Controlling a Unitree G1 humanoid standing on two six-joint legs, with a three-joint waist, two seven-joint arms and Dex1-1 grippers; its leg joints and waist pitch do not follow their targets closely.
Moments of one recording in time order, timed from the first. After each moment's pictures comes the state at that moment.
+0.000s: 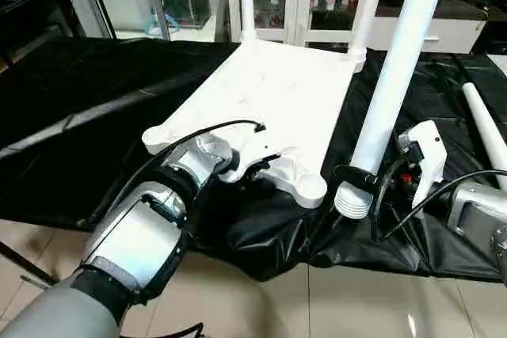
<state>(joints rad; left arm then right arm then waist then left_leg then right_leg) -1.08 0.13 -0.46 1.32 0.16 -0.03 -0.89 -0.23 -0.58 -0.11 -0.23 0.54 0.83 0.68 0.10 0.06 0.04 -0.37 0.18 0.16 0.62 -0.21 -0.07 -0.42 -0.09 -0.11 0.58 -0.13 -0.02</state>
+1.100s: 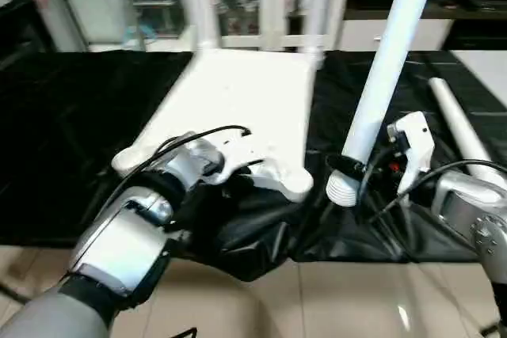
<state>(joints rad) -0.97 0.23 -0.41 1.16 0.28 0.07 -0.85 -0.32 -0.52 -0.07 -0.14 0.50 0.78 0.63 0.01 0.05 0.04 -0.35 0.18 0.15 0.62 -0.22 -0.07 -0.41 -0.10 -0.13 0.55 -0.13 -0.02</state>
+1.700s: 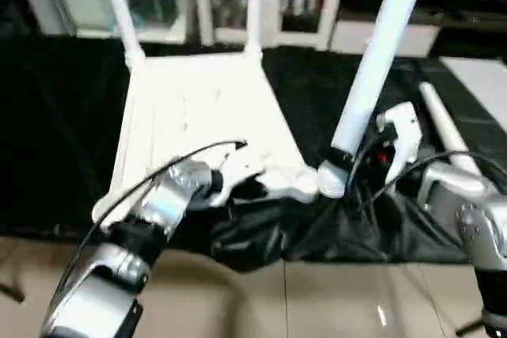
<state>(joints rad) -0.67 0.28 -0.37 0.60 0.15 0.17 -0.99 -0.37 -0.48 -0.03 -0.09 0.50 0.76 0.65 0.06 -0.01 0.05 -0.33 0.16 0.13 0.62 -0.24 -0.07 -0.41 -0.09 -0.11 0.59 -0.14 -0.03</state>
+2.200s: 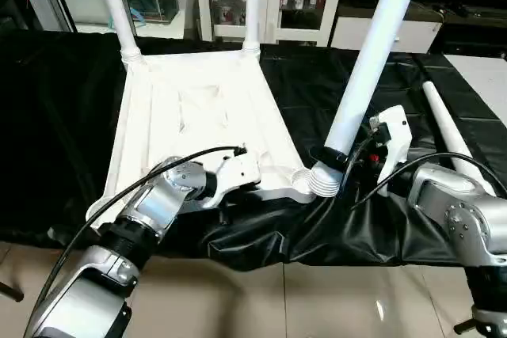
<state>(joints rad) -0.66 0.32 -0.40 0.60 0.18 0.12 -1.02 -0.40 -0.45 -0.03 -0.01 0.49 0.71 0.66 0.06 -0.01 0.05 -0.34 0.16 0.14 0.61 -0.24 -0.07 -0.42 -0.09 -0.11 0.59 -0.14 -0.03</state>
